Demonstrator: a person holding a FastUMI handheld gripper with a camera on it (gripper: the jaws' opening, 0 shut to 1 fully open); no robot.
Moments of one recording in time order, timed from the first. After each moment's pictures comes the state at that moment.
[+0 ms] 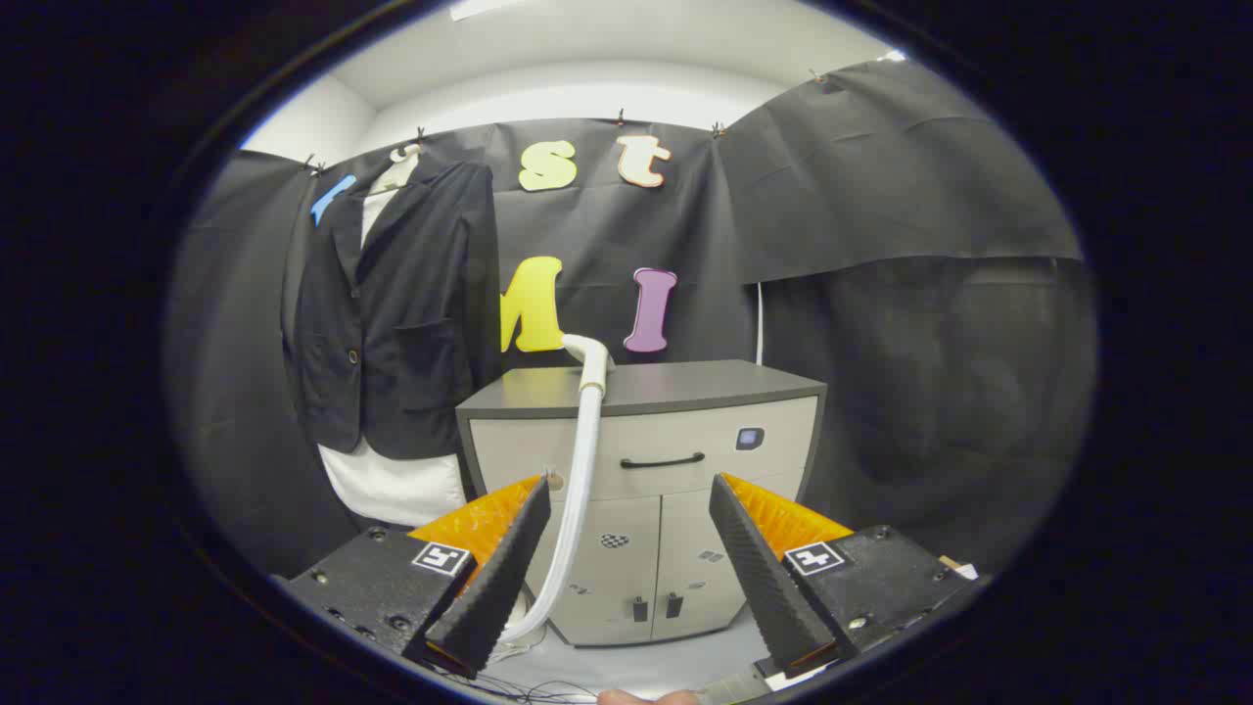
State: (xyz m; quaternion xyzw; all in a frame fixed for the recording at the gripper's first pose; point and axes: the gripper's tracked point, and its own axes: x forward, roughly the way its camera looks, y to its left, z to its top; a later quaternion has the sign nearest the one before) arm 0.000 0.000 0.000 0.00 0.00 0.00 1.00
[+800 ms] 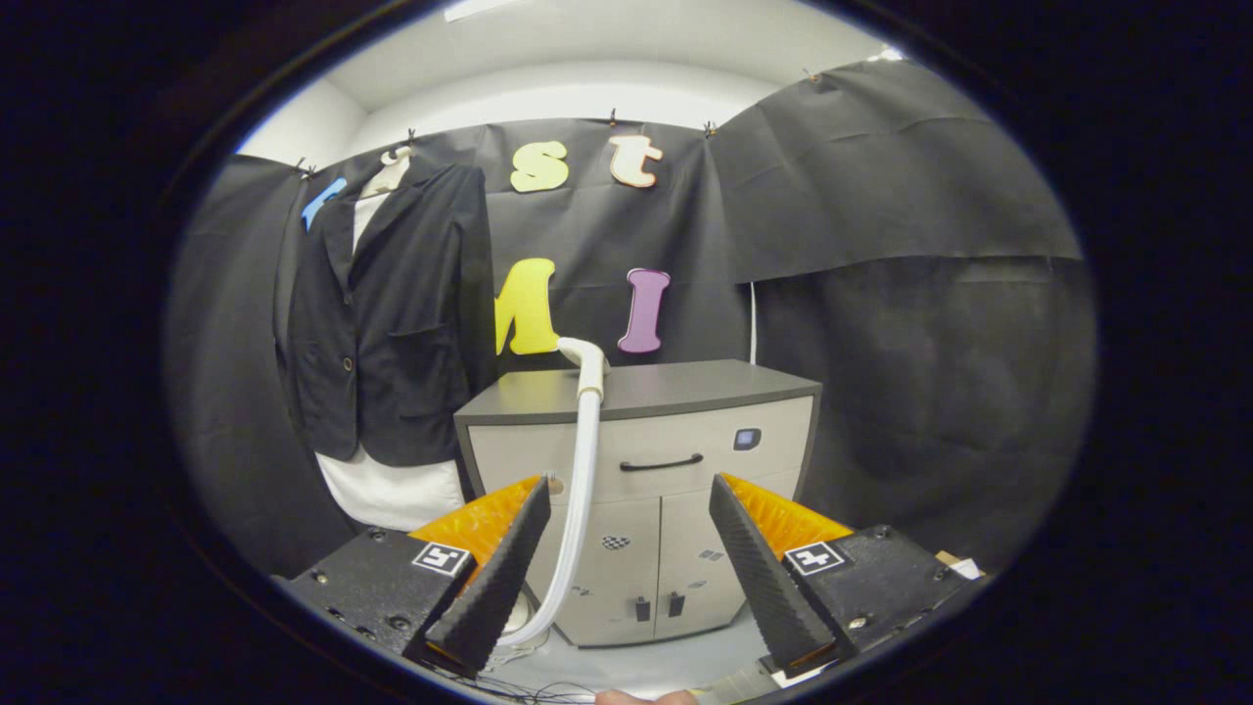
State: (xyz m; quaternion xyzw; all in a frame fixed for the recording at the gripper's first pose) arm -0.002 0.009 0.014 0.00 0.00 -0.01 1.00
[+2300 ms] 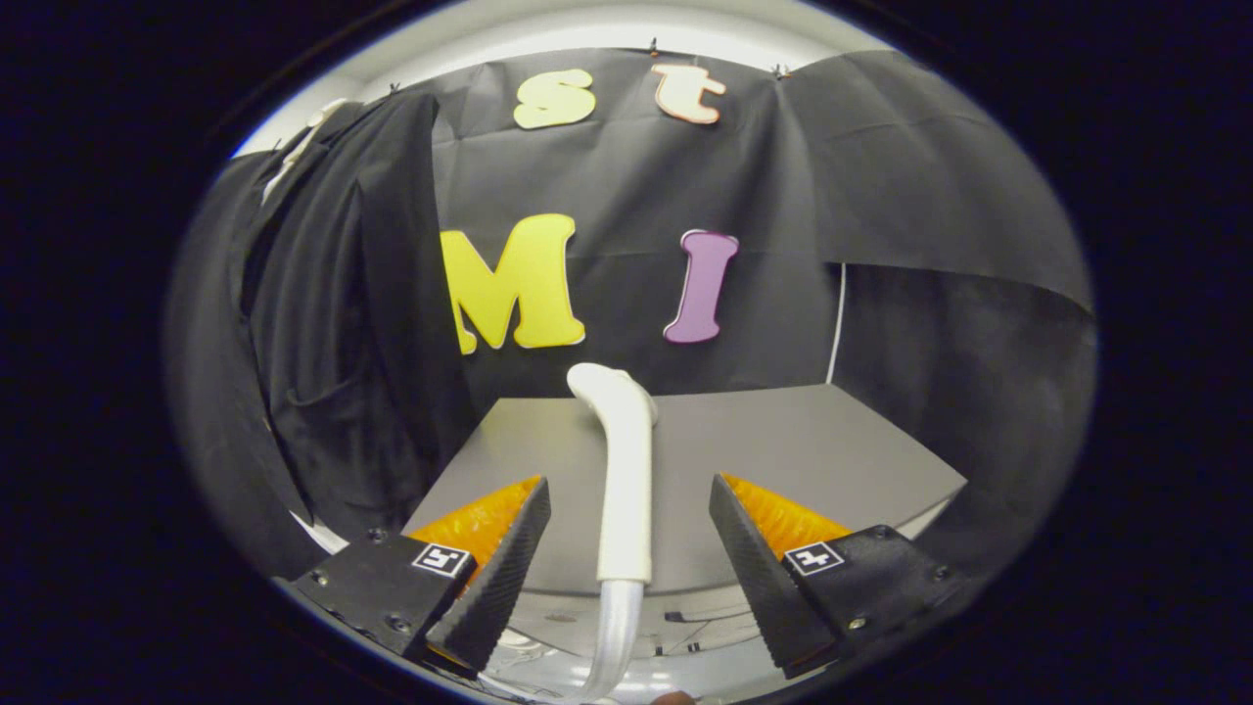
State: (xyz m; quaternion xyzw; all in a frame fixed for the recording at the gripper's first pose) arm 0.275 0.067 0.103 -0.04 0.13 0.05 0.99
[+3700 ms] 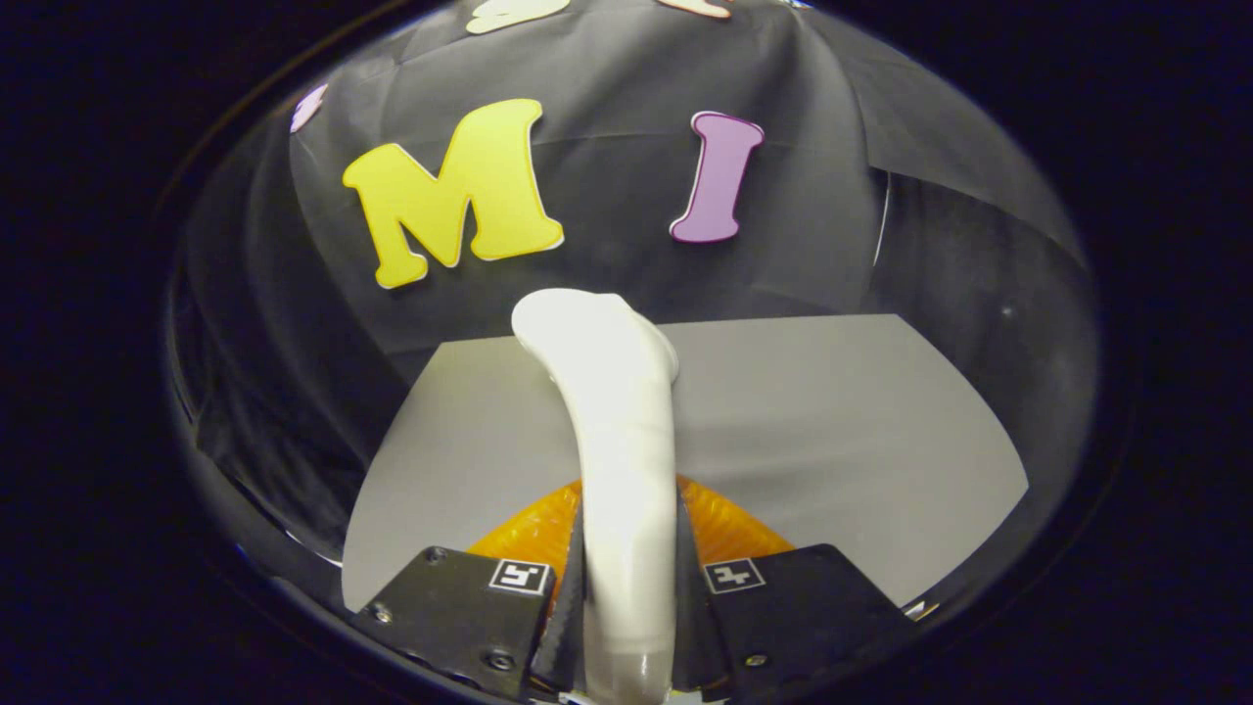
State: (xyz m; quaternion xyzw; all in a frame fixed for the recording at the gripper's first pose) arm 0.369 0.074 0.058 -0.01 0.28 0.02 0.96
